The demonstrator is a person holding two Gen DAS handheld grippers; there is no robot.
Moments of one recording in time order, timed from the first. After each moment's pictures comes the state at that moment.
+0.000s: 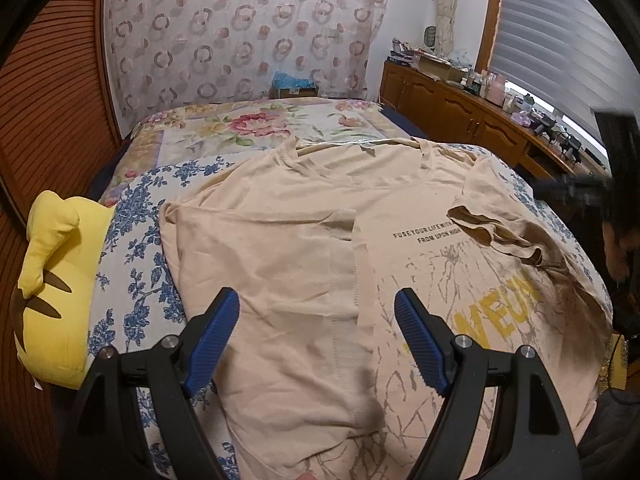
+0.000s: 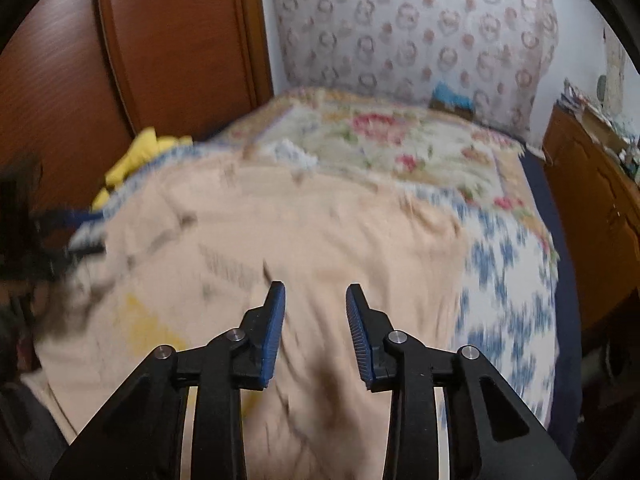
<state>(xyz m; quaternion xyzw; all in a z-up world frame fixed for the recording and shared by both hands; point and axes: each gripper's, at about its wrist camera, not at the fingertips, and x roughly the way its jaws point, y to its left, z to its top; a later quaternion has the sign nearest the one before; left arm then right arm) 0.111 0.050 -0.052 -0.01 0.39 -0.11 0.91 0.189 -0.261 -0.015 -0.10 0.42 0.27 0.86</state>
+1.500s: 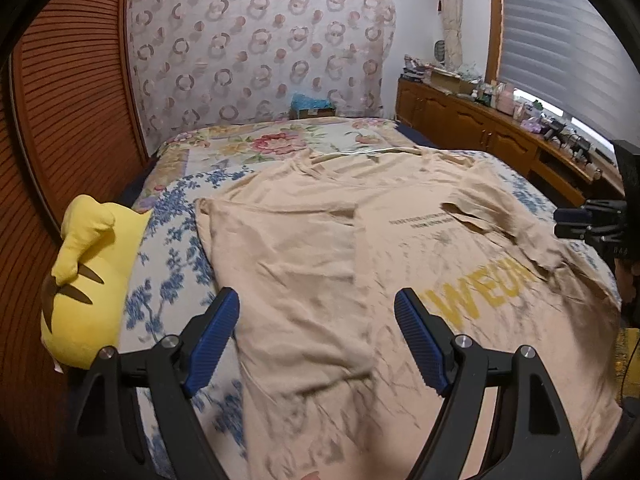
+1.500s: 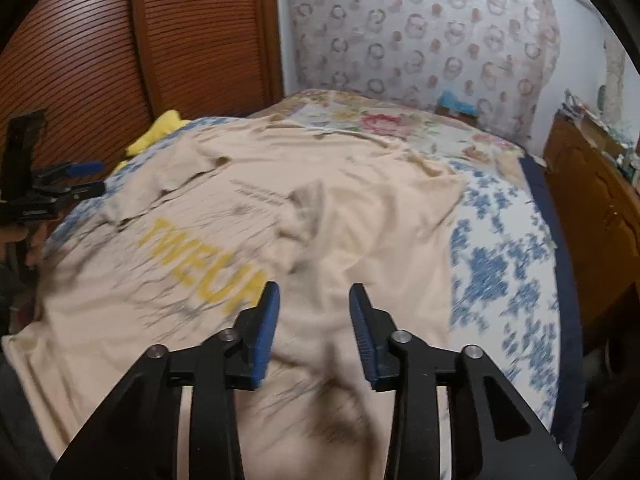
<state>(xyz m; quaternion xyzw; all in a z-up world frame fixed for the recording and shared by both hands) 0.059 0.048 -0.044 0.01 0.35 -0.07 0.93 0.120 -0.285 -0.035 -0.12 0.38 0.28 0.87</state>
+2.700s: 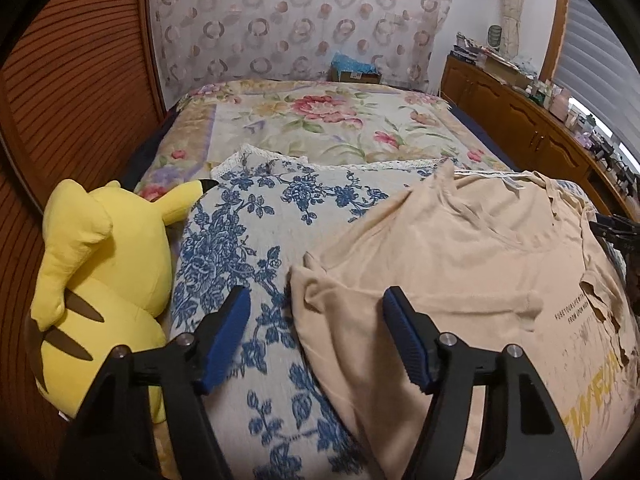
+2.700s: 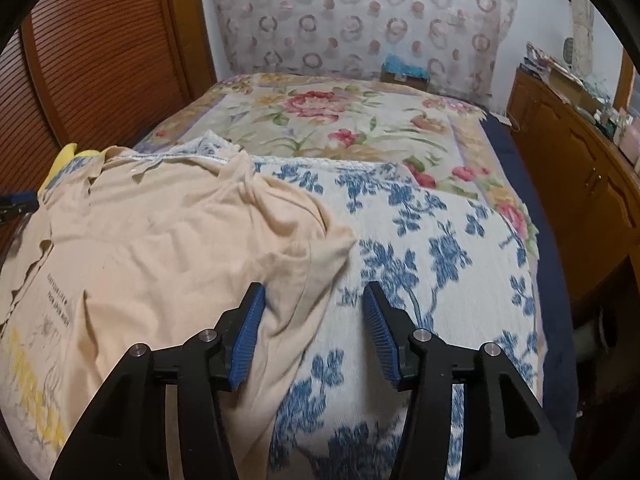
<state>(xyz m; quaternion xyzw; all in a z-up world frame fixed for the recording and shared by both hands) 0.226 0.149 -0.084 -0.03 0.43 -0.03 0.90 0.313 -0.325 -0.079 -0.08 0.43 0.20 0.88</state>
